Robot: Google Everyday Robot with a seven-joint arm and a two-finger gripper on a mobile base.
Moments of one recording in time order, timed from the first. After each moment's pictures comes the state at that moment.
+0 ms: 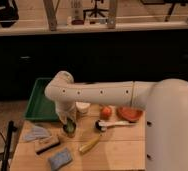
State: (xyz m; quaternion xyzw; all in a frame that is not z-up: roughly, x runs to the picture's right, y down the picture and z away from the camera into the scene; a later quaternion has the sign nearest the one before) arm -0.121 0.167 0.741 -0.23 -0.28 -0.71 0.60
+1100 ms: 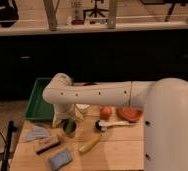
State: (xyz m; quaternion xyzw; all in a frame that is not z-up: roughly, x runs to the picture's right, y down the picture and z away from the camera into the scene) arm -0.122 0.173 0.738 -0.24 -0.27 -0.71 0.61
